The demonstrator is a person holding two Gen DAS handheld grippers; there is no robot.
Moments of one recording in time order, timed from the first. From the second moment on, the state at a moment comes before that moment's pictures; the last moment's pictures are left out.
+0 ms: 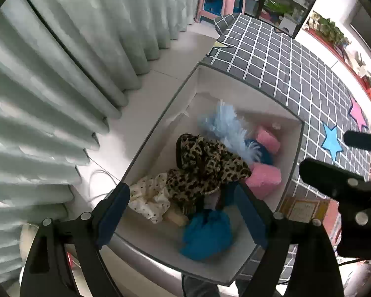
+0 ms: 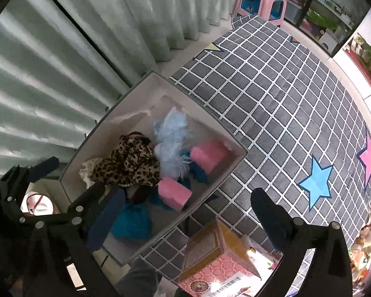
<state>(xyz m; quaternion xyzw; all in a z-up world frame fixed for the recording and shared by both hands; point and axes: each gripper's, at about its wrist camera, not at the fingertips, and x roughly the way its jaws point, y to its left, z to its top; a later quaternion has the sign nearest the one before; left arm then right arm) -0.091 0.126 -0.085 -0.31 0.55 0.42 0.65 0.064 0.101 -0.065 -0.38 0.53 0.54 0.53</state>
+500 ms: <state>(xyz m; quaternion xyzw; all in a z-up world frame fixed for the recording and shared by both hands) -0.103 0.110 -0.078 -0.29 0.56 0.42 0.65 0.048 0.095 -0.059 -0.40 0.52 0.54 0.53</state>
